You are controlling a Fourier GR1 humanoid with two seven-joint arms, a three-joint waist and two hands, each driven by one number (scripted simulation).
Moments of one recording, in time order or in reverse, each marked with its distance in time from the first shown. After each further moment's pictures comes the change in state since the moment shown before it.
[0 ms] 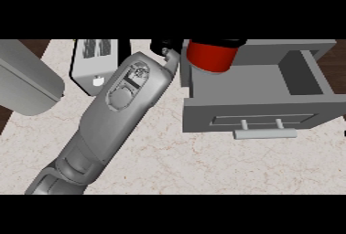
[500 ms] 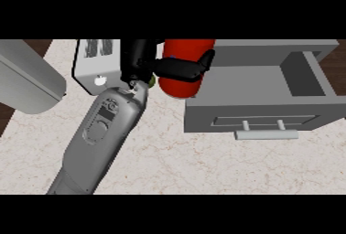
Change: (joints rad) left arm 0.313 0.000 0.031 -0.261 -0.087 -0.112 -0.035; right arm 0.004 -0.002 -0.010 0.002 -0.014 -0.008 -0.004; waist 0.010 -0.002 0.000
